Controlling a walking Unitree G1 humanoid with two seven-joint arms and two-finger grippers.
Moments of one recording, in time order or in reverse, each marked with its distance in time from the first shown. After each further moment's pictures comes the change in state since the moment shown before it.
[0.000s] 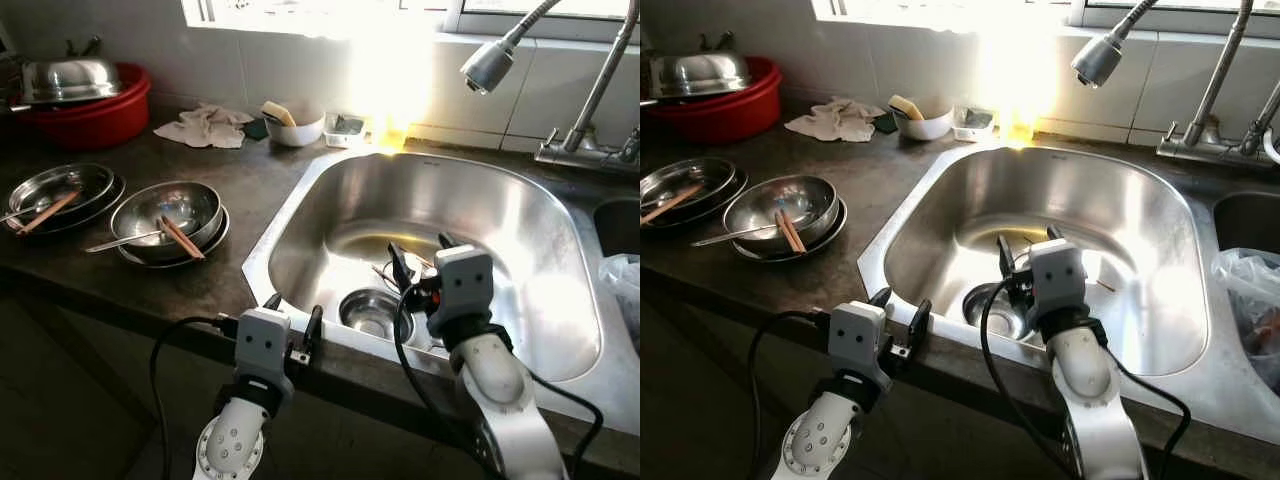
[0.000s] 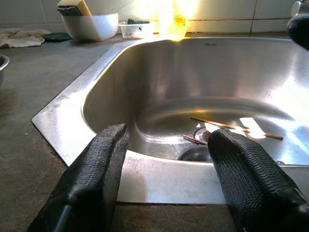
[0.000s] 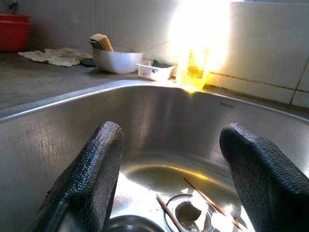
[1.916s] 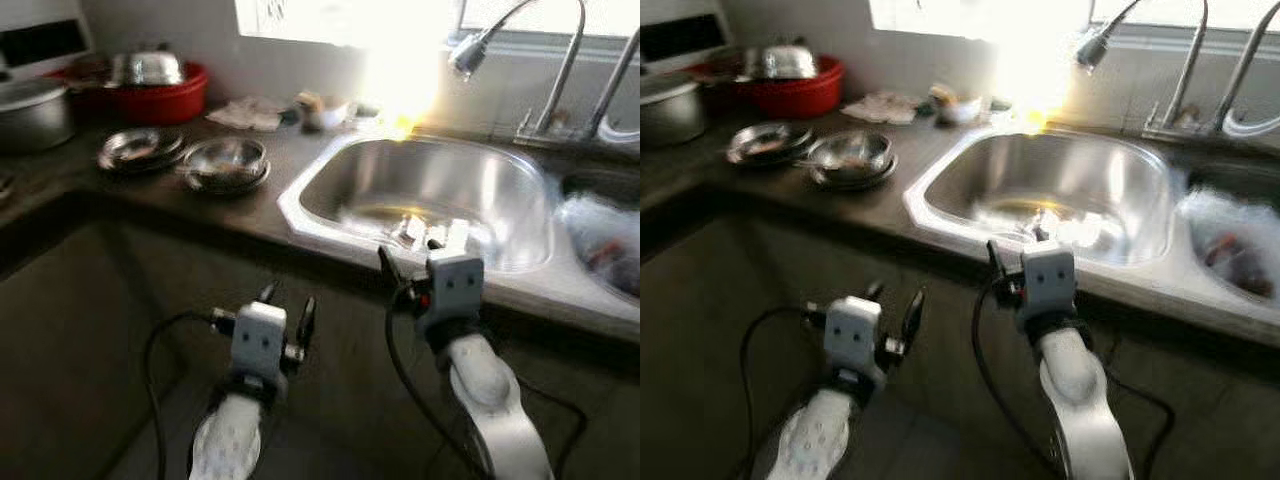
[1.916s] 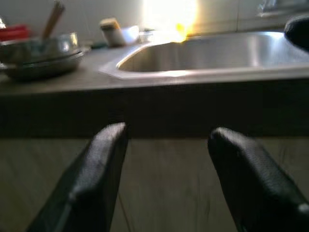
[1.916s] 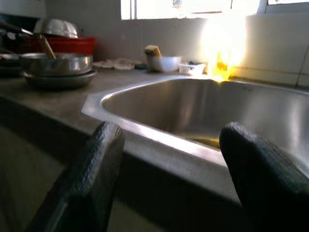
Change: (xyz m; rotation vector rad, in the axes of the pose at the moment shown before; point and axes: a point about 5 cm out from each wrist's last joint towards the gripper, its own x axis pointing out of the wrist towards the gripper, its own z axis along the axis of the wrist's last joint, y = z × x) left arm -0.003 0.002 -0.003 0.051 -0.008 0.030; right arm -0.001 0.011 -0.005 0.074 0.030 0.015
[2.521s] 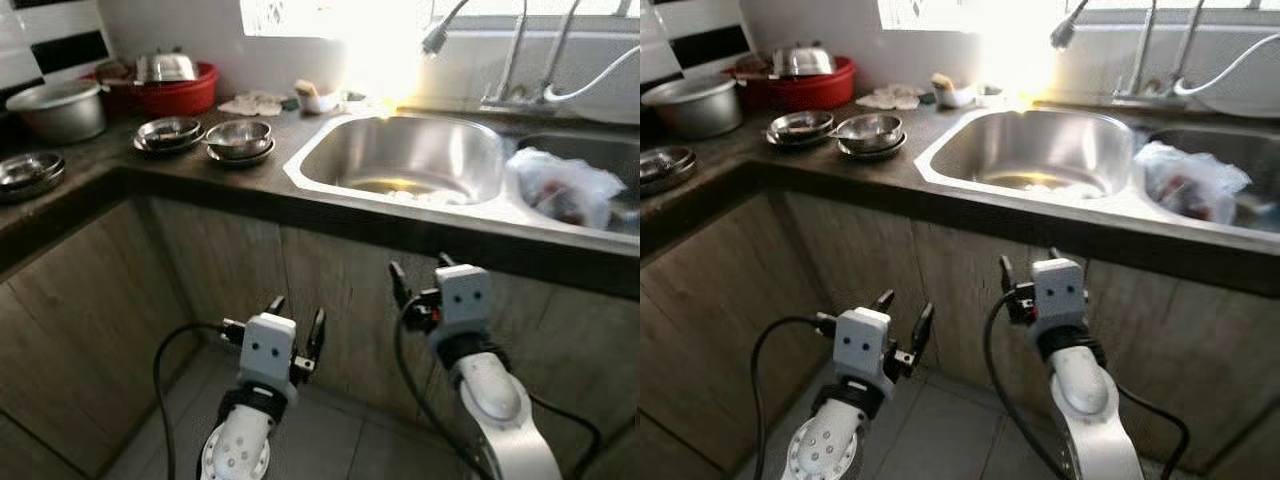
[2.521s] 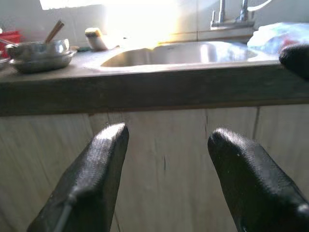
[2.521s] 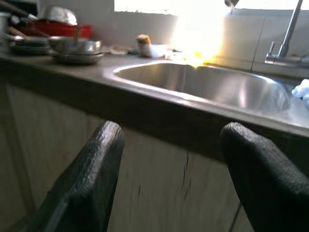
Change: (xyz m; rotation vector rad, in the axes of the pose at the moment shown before) left arm -0.001 -0.001 -0.003 0.000 0.021 0.000; right arm -0.004 -0.001 -0.008 -0.021 0.033 0.002
